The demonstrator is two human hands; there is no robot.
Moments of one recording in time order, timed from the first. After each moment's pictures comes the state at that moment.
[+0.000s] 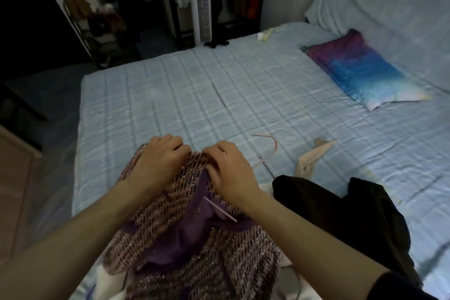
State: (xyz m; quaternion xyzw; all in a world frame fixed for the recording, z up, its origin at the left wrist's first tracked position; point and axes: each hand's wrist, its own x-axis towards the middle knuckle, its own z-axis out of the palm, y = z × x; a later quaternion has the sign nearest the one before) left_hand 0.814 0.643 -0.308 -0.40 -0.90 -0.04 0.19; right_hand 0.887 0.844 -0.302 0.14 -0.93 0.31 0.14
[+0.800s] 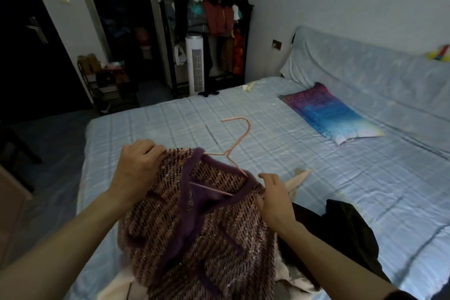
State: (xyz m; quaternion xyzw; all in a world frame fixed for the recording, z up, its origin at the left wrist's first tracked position) left_hand 0.885 0.600 -0.202 -0.29 -0.89 -0.13 0.34; right_hand 0.989 0.915 -0.289 -0.07 -0.95 0.27 0.13
